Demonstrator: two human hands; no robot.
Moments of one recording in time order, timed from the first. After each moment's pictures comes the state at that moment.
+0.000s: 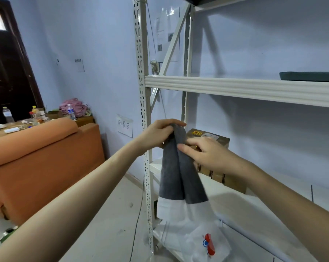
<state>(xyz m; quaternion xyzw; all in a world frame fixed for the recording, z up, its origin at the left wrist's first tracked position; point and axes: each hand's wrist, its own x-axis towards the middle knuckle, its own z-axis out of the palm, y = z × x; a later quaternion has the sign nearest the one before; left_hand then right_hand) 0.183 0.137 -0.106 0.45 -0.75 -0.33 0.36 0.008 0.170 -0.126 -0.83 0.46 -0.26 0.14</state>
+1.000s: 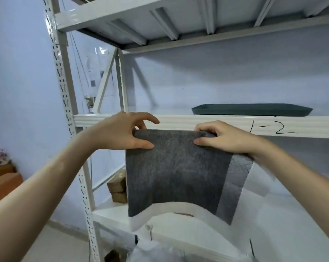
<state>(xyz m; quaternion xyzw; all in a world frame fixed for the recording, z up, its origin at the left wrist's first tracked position) 0.106 0.138 0.012 0.31 -0.93 -0.02 0.20 -0.154 0.212 -0.016 -0.78 0.55 -0.30 0.07</state>
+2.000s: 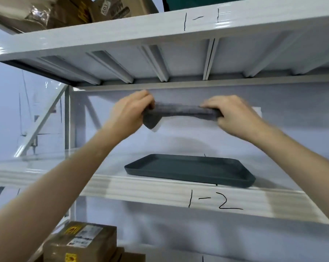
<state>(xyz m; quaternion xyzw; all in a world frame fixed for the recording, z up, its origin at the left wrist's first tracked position) -0.125 0.047 0.120 0.14 -0.79 0.29 0.52 -0.340 0.206 0.129 -0.63 0.61 -0.27 -0.41</state>
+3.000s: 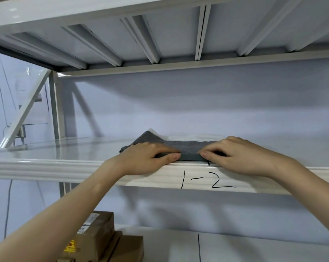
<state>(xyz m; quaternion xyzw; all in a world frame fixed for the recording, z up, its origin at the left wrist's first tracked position) -0.159 0.083 0.022 0.21 -0.96 0.02 0.20 -0.339 0.240 0.035 -0.66 0.73 -0.14 -0.13</state>
